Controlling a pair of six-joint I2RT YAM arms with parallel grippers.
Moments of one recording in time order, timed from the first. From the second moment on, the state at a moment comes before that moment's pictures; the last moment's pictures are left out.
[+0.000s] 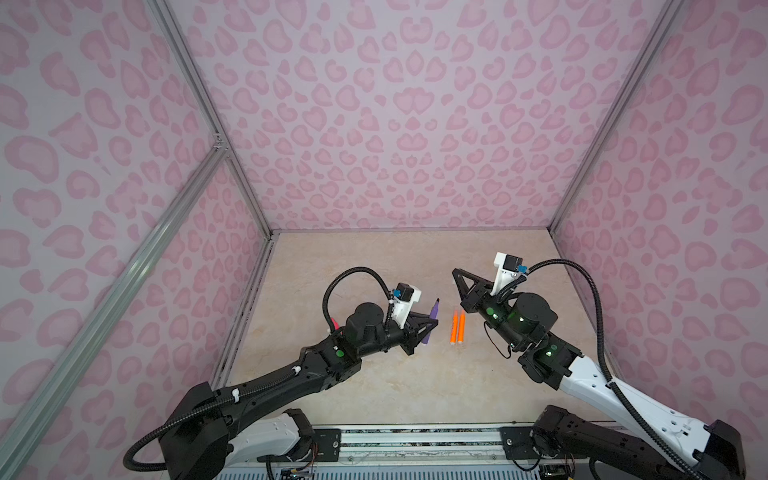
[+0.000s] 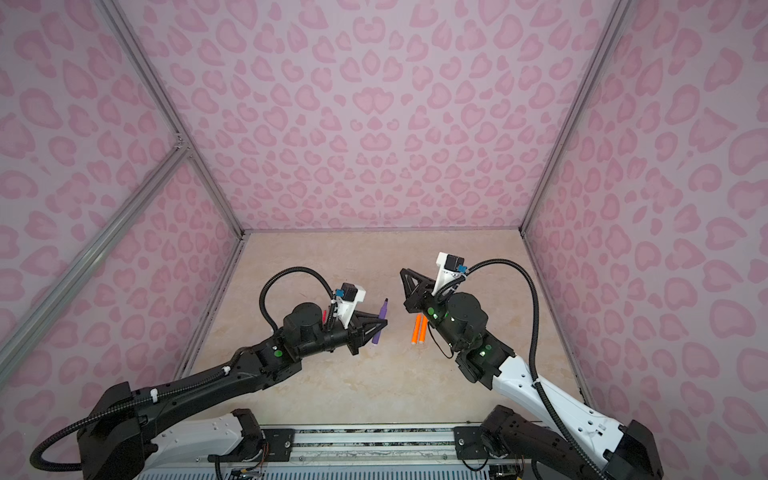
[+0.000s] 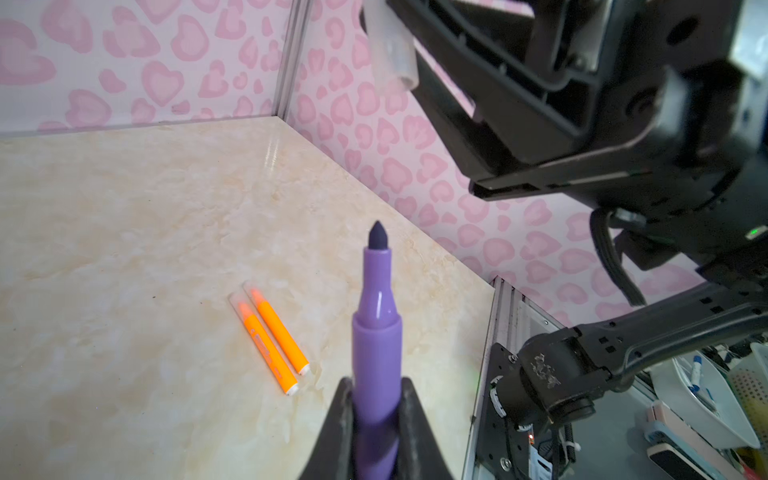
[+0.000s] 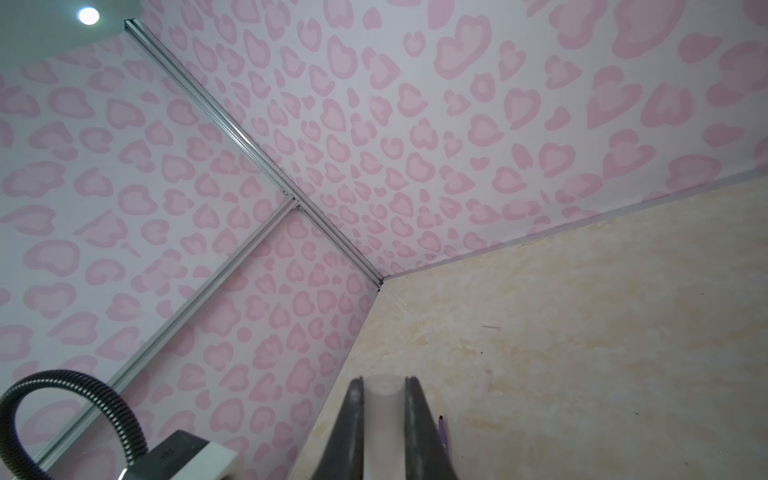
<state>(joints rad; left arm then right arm) -0.89 1.17 0.68 0.28 0.29 -0.38 0.73 0.96 0.72 0.28 0.14 0.74</state>
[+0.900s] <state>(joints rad) -0.90 1.14 0.68 0.26 0.26 -0.37 0.94 1.01 0.66 0.36 0.30 0.77</state>
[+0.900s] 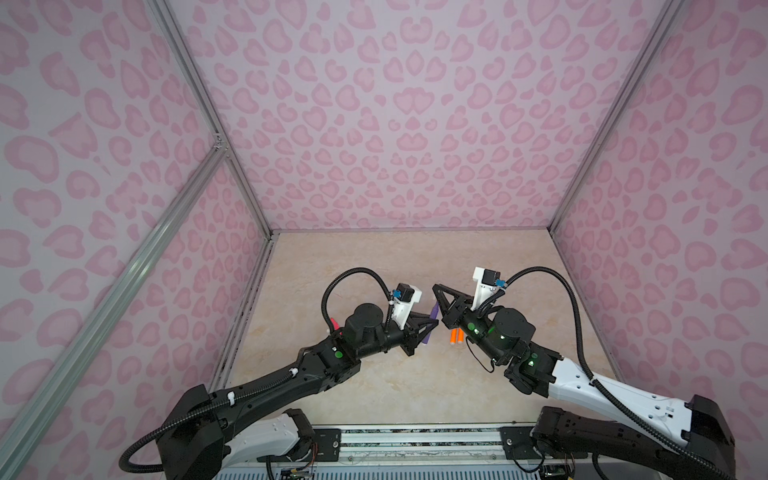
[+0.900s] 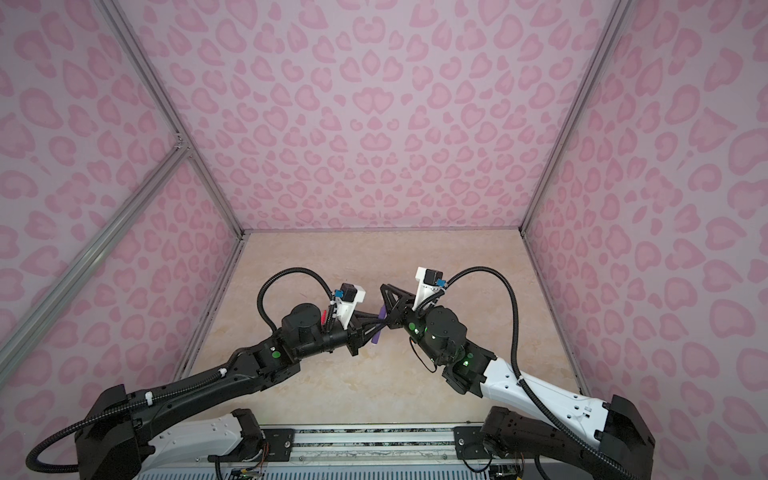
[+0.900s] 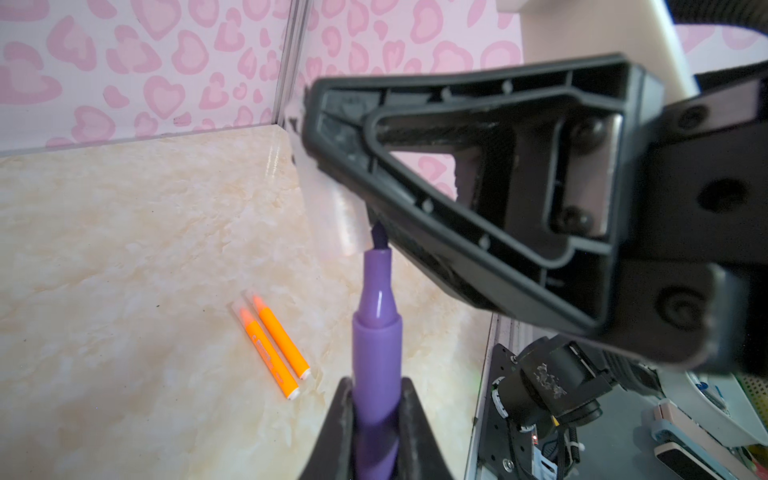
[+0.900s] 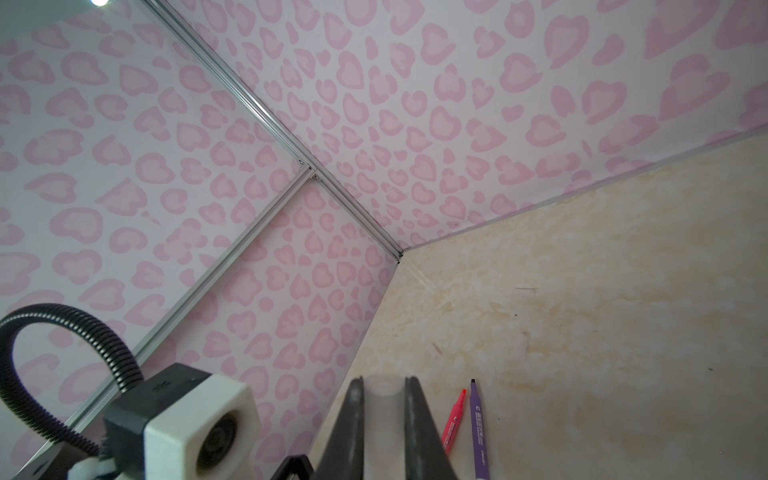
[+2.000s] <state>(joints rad) -0.90 1.16 0.69 0.23 0.20 -0.37 0.95 1.05 0.72 0.25 0.42 0.76</state>
